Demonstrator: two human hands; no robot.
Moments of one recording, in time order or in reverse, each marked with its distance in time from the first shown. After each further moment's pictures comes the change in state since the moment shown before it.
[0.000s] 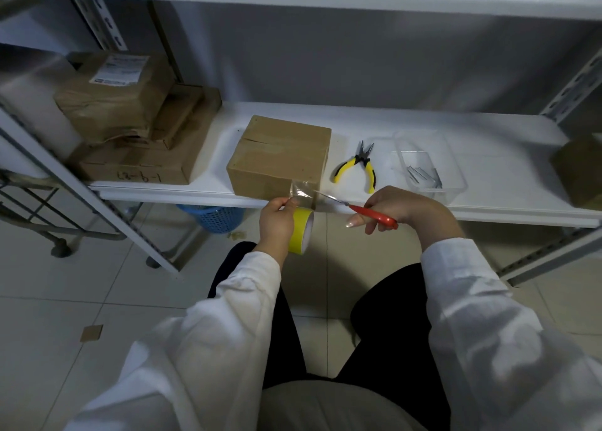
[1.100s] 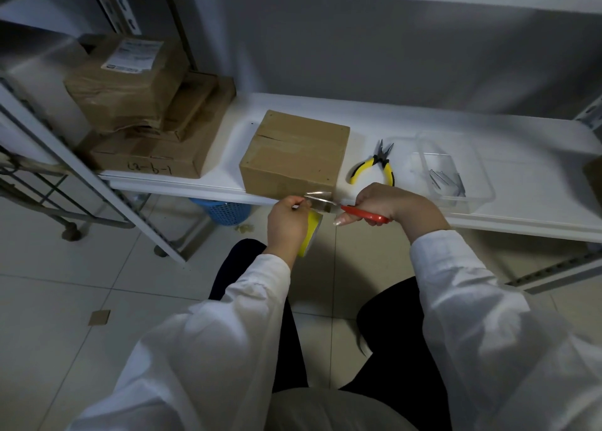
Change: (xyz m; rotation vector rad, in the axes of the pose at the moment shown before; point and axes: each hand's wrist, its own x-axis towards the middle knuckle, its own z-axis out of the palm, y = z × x) left_hand 0.015 -0.005 -0.005 0.216 0.035 0.098; right_hand 0.041 -0.032 0.010 -0.308 0.002 -0.021
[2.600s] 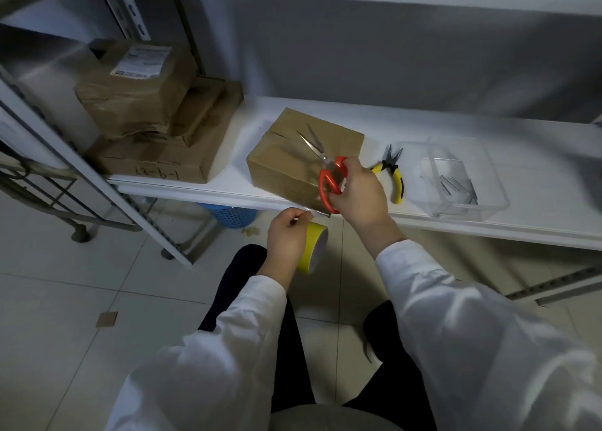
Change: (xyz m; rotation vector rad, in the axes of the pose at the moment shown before) left_hand -0.006 -0.006 -0.011 -0.110 -0.017 -0.015; right_hand 0.032 -0.034 0.033 0.169 0.780 -0.230
